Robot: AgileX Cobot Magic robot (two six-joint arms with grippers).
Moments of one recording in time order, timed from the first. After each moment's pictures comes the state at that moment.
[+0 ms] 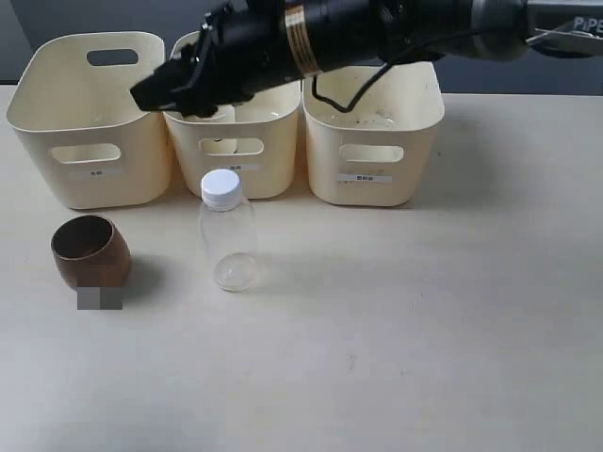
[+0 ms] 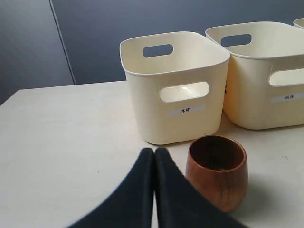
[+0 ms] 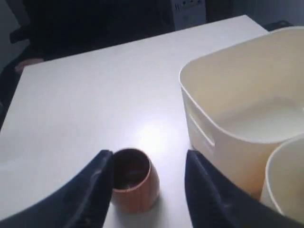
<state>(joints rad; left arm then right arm) -0.16 0.00 0.00 0.04 0.25 0.03 0.70 1.99 -1.55 -1.75 -0.82 1.61</state>
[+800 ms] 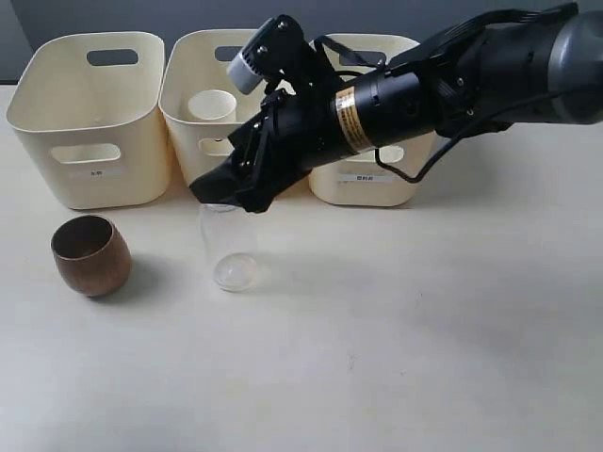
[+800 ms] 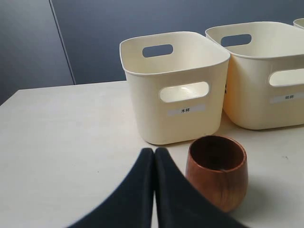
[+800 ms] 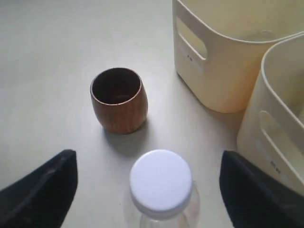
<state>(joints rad) -0.16 0.00 0.00 0.04 0.25 0.03 0.70 1.82 -1.19 -1.75 -0.66 1.44</state>
